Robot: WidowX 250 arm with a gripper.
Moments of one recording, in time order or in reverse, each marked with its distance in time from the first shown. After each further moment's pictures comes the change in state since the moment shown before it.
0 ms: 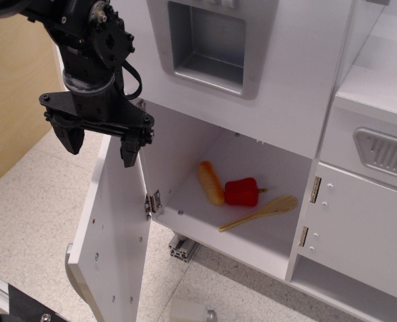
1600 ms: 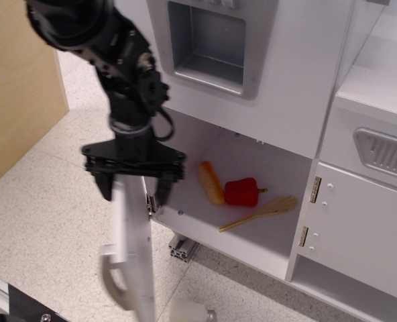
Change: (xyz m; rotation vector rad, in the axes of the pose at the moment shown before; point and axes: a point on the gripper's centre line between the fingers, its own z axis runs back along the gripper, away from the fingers) arm -0.017 -0.047 -0.050 -0.055 0.193 0.108
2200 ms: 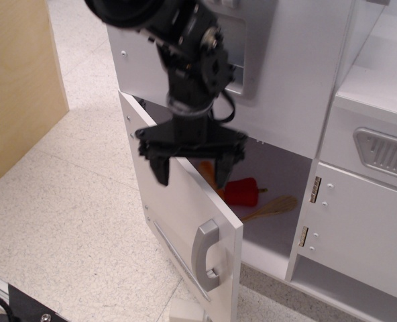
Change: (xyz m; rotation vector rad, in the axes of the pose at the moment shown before) arm 0.005 -0.054 0.037 -0.069 -0.077 0.032
